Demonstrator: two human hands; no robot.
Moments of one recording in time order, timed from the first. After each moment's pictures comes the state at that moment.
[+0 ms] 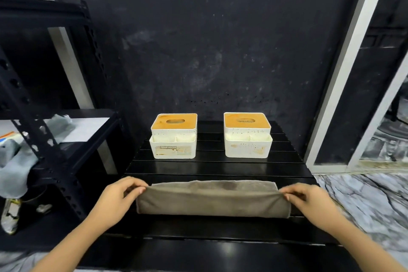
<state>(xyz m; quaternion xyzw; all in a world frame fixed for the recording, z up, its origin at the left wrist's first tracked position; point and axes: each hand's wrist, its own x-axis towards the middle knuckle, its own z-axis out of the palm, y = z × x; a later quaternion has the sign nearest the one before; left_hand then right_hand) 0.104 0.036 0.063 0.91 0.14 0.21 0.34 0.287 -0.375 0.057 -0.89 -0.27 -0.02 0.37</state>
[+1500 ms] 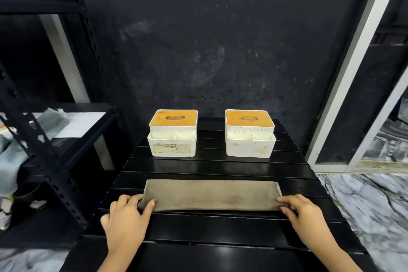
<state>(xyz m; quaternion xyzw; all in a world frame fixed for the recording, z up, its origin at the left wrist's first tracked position) 0.119 -0.013 0.007 0.88 0.41 0.21 0.14 0.276 -0.354 0.009 -0.93 -0.19 -0.09 0.32</state>
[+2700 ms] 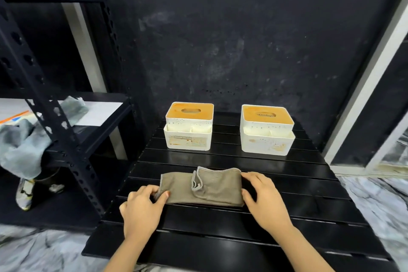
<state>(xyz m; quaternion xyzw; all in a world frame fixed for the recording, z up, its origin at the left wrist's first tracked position) 0.115 -0.003 0.008 0.86 0.39 0.23 0.25 0.250 -0.240 0.027 -0.90 -0.30 -0.07 0.31</state>
